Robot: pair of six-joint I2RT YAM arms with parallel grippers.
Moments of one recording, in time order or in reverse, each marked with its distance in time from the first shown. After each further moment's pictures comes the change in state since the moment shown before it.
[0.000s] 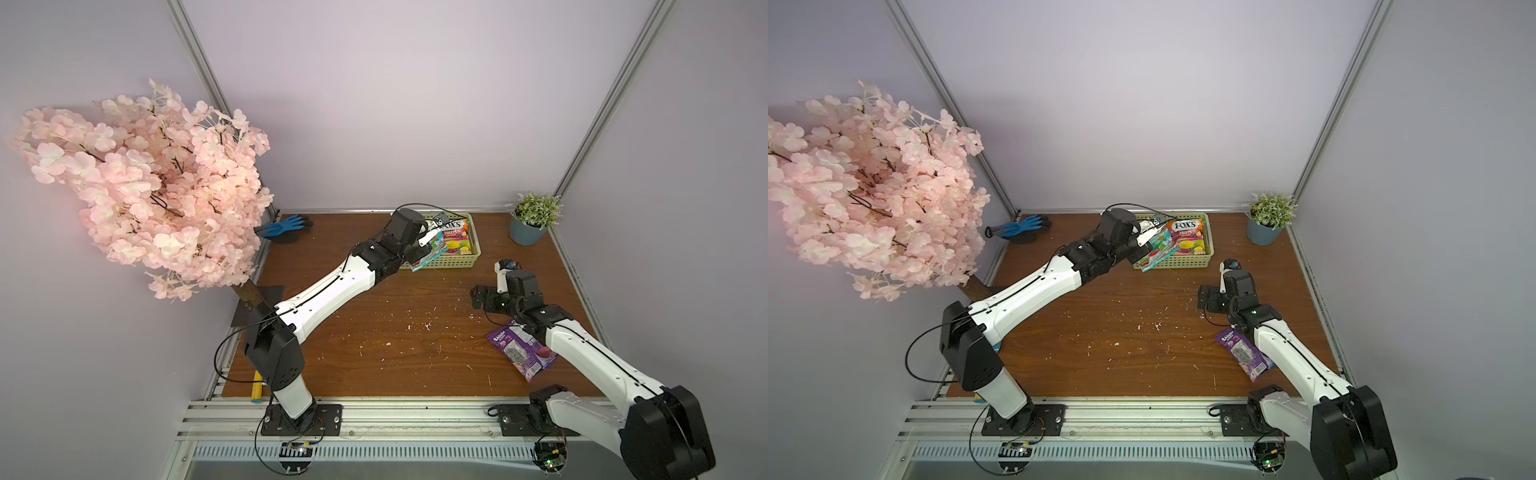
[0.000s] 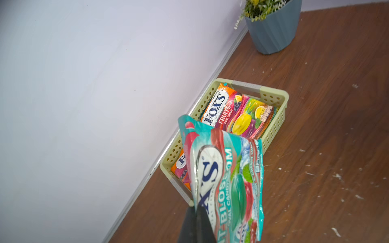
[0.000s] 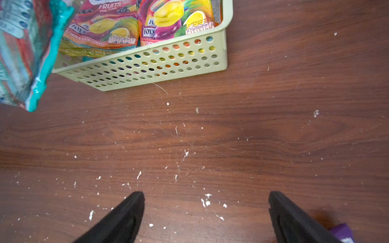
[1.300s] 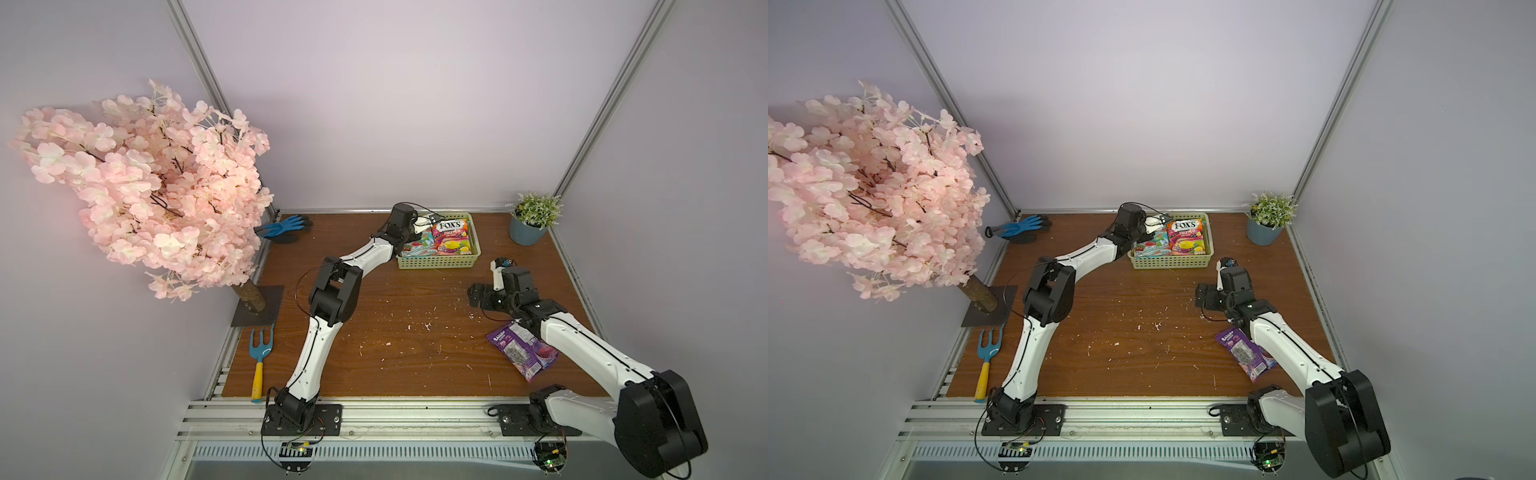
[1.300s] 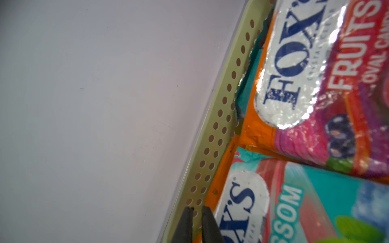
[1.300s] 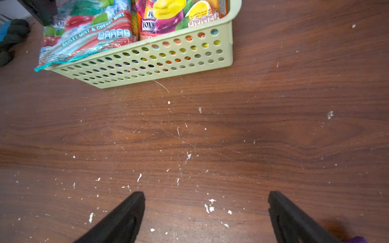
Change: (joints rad) left arm 0.220 0.687 0.354 0.458 0.181 0.375; right arm 0.000 0.075 0.027 0.017 -0.021 0.005
